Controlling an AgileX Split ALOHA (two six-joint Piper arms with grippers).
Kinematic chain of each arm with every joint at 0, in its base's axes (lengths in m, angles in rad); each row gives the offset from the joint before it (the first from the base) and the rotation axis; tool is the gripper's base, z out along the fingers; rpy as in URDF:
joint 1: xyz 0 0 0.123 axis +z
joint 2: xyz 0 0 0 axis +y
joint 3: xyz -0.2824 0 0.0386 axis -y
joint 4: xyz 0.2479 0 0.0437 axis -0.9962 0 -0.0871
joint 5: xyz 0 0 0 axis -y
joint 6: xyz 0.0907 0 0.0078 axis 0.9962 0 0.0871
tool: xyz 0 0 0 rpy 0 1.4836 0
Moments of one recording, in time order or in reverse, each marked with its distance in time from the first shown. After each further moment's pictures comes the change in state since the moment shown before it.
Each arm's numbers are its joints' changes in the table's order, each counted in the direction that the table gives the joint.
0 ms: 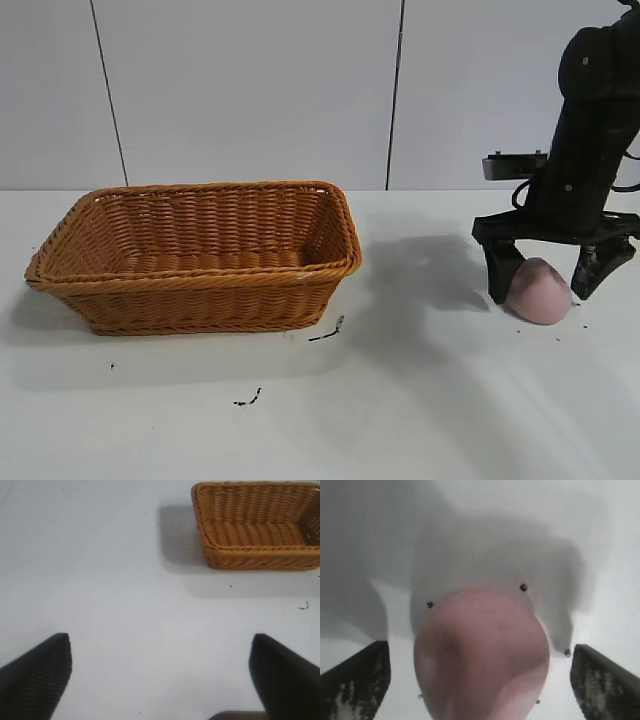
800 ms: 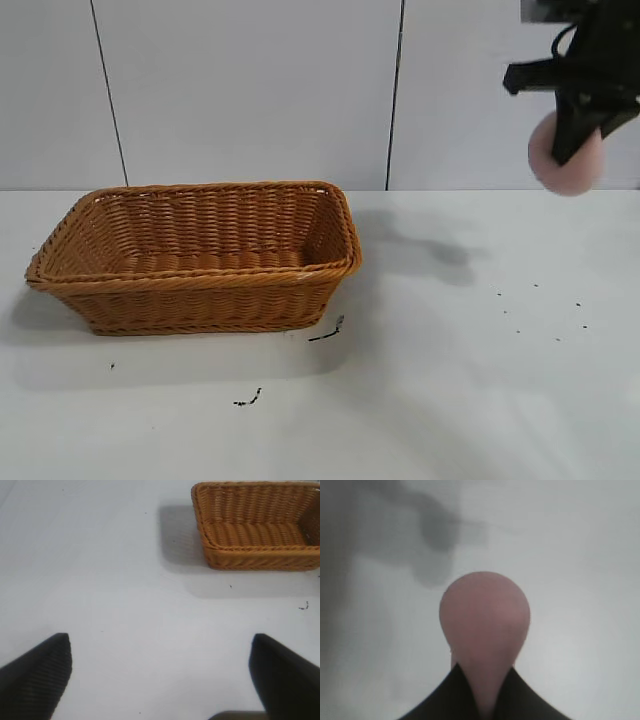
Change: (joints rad) left arm 0.000 0.000 0.000 0.000 0.000 0.000; right arm 0.001 -0.285 0.191 0.001 -0.211 0.000
